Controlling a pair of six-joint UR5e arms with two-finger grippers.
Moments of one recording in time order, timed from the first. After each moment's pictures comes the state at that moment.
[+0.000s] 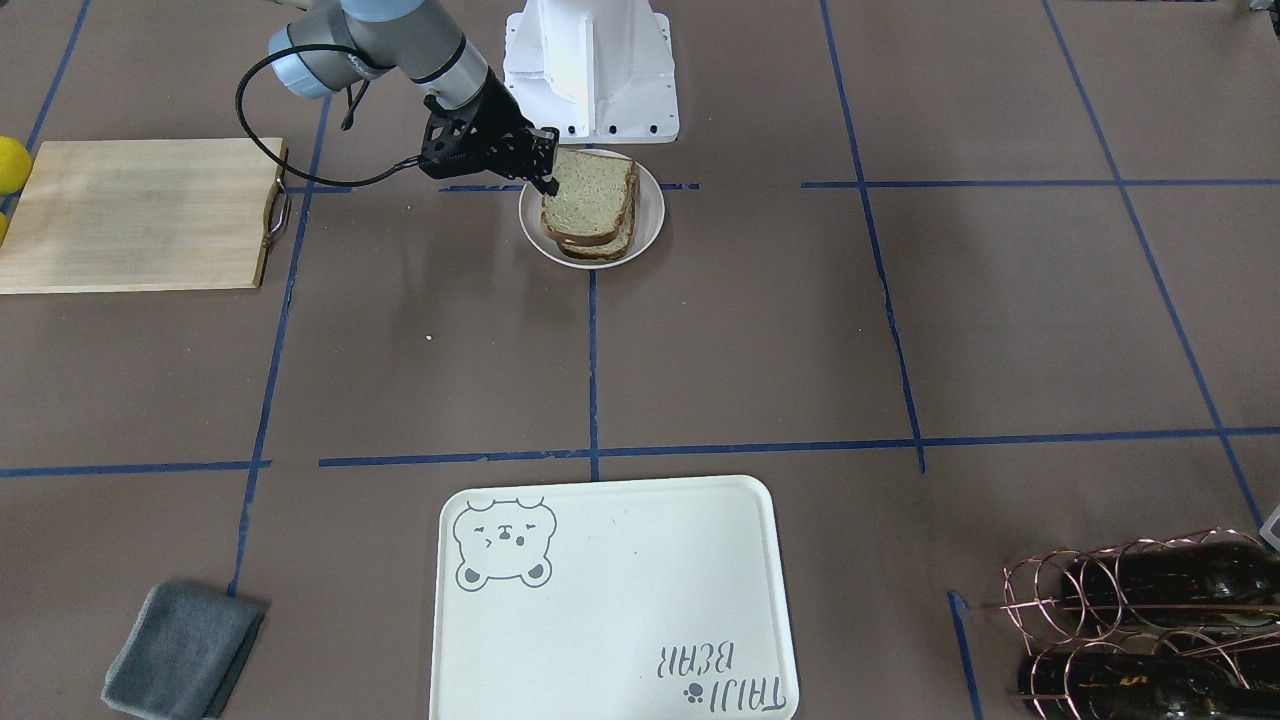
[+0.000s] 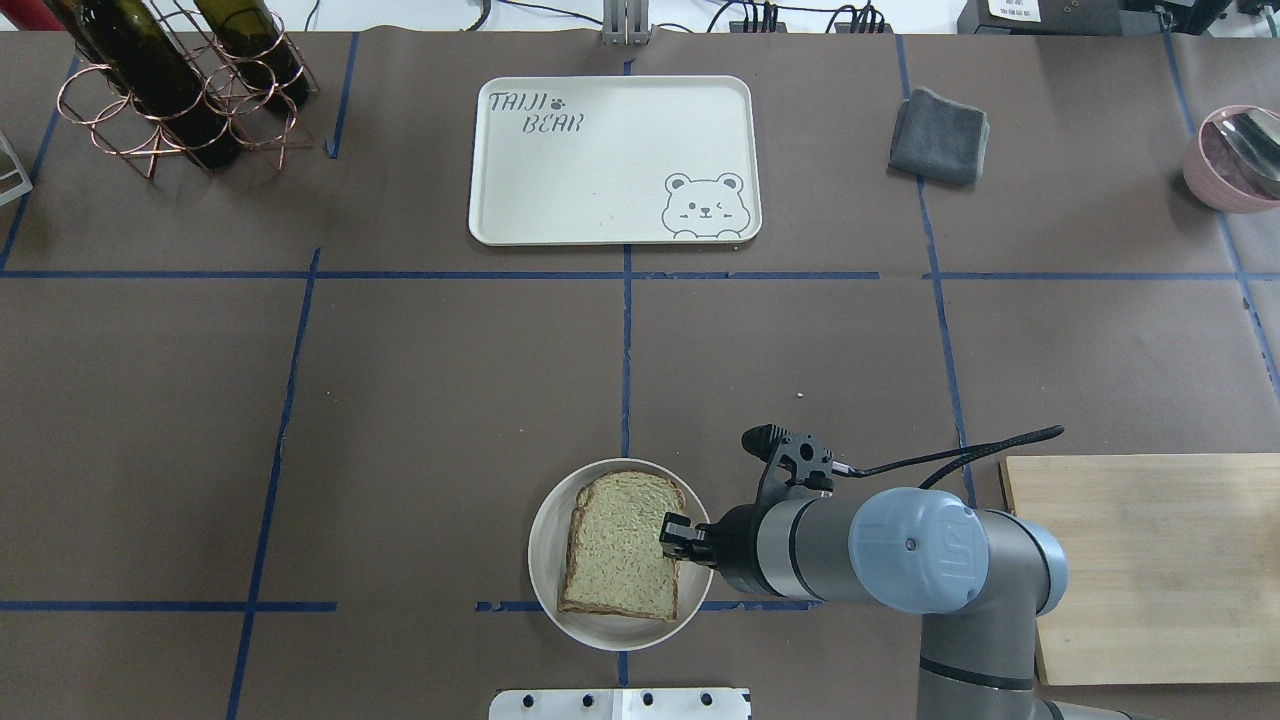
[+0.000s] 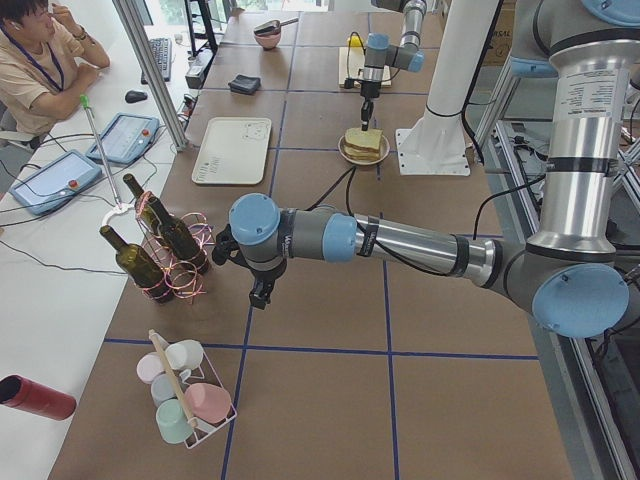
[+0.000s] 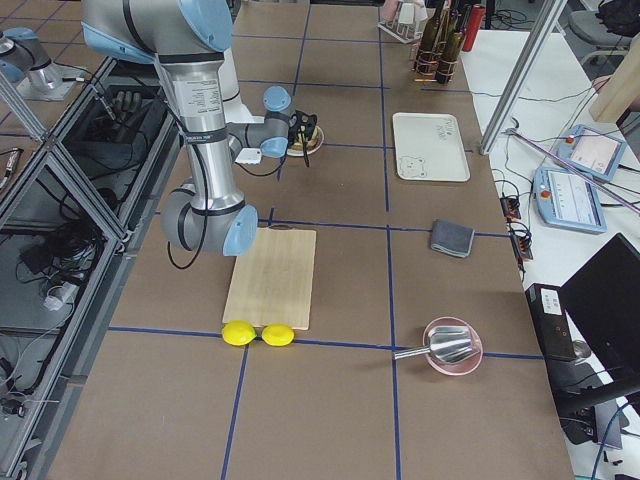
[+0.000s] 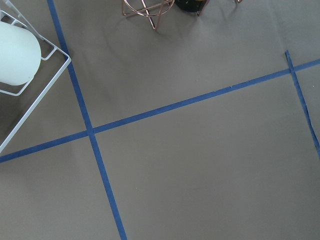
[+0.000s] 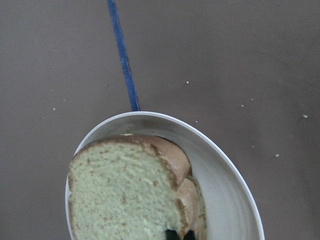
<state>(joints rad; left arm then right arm) -1.57 -1.59 -1.75 -1.46 -2.53 0.24 0.23 -1.26 1.88 -0.93 1.68 1.76</state>
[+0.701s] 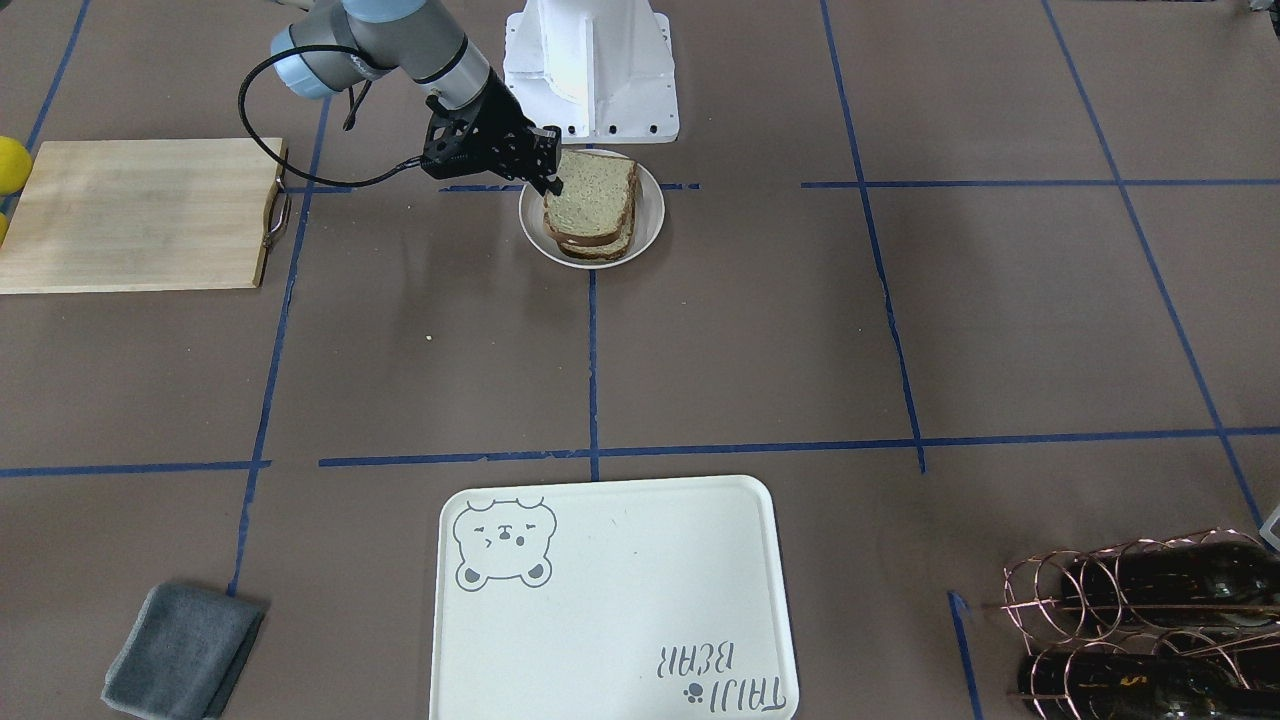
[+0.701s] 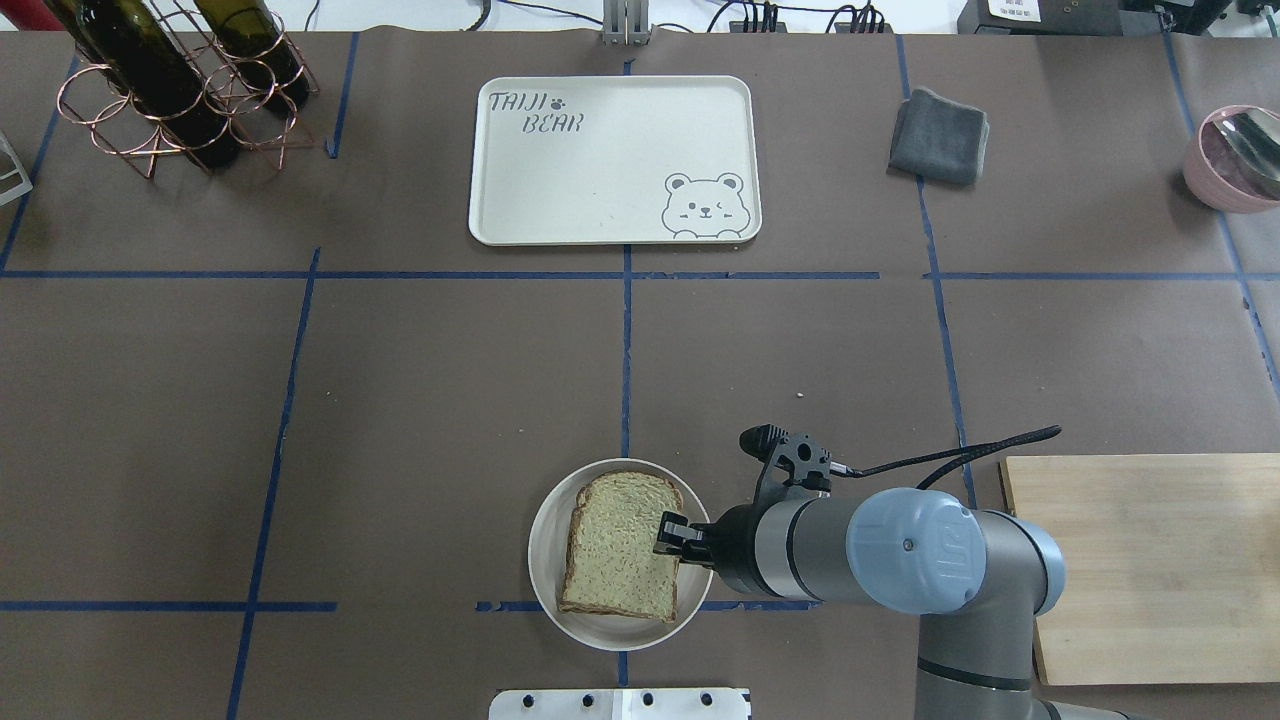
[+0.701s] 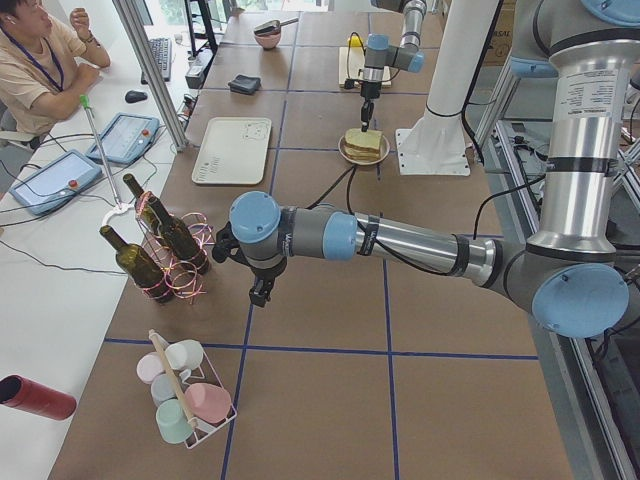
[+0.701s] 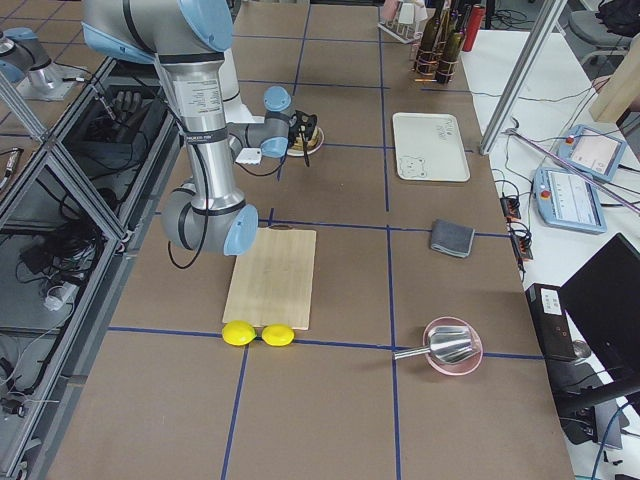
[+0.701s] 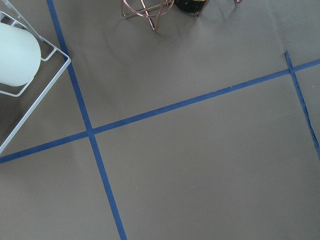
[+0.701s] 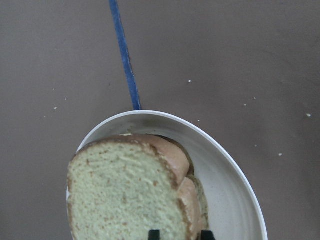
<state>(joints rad) -1.57 -1.59 -1.76 -1.46 -2.55 0.24 0.23 -1.25 1.88 -0.93 1.68 1.76</state>
